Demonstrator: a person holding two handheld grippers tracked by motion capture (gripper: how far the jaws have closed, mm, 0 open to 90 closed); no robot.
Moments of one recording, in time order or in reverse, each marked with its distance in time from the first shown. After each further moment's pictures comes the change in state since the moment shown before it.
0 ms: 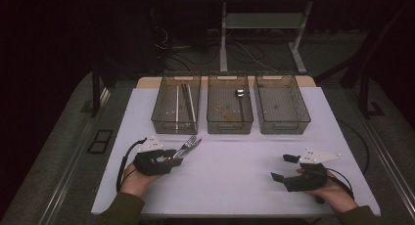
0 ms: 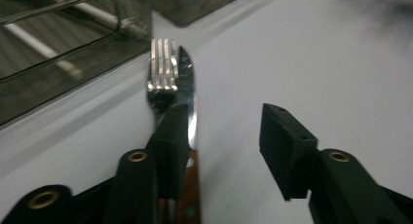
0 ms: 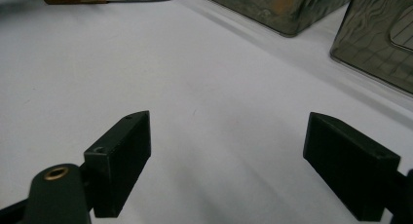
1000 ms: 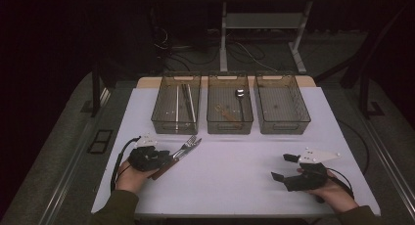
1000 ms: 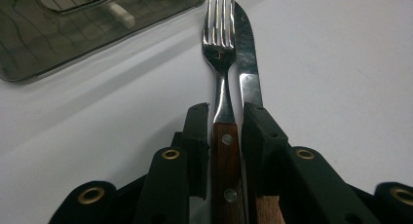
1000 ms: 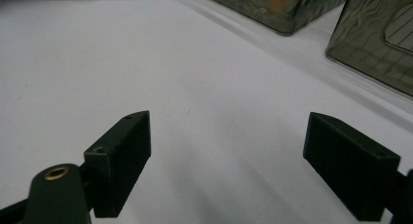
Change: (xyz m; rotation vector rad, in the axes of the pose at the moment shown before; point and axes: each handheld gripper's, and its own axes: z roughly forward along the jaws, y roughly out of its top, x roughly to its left) left arm 0.027 -0.015 0.007 0.076 0.032 -0.058; right arm -0.001 0.000 0.000 0.008 -0.013 -0.009
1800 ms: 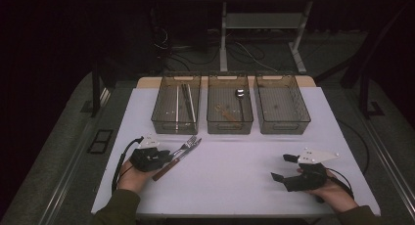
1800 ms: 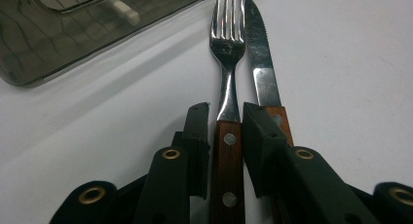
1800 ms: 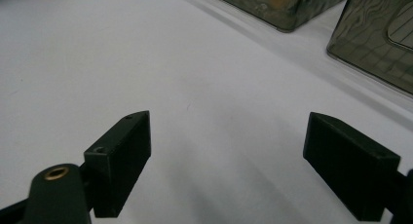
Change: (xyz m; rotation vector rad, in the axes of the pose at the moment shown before) left arm -0.002 -0.001 0.006 0.013 0.041 0.055; right arm 0.000 0.000 0.001 0.012 -0.005 -0.014
